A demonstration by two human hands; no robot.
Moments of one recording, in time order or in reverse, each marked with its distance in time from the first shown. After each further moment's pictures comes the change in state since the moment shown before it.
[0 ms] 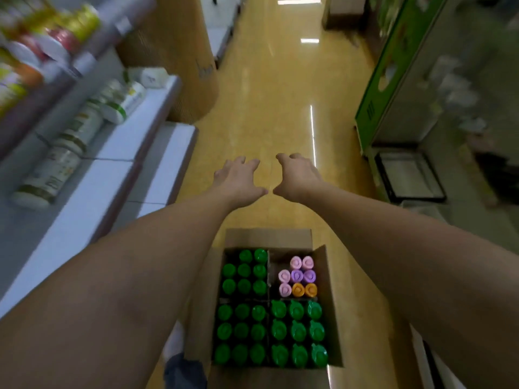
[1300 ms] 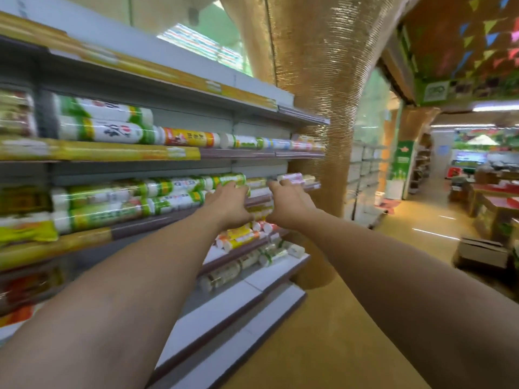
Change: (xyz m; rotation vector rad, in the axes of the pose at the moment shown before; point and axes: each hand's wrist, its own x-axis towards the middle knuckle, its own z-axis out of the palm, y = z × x) left_hand -0.463 0.004 -0.355 0.208 0.719 -0.456; right_hand -0.340 -0.305 -0.313 -0.176 0.430 -0.884
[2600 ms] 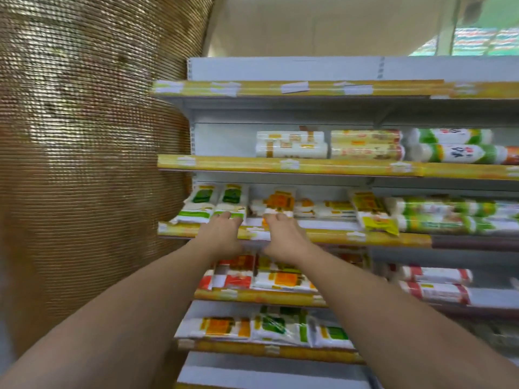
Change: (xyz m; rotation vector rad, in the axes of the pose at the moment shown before) left_hand -0.574 -0.392 -0.238 0.363 -0.059 -0.887; right_hand -0.231 -0.653 -0.009 0.423 -0.149 -0.816
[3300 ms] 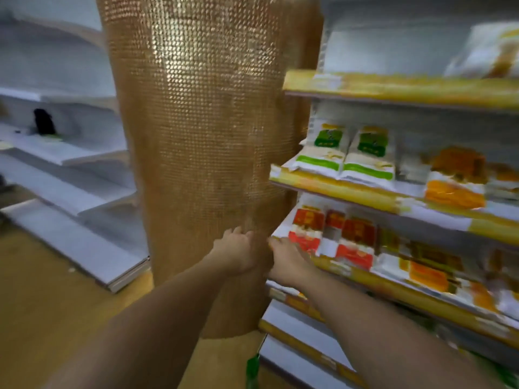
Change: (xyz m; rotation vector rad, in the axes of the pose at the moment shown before) left_hand -0.020 -0.256 0.152 -0.163 -0.246 -0.410; right_hand 0.105 -0.209 0.257 0.169 -0.408 -0.279
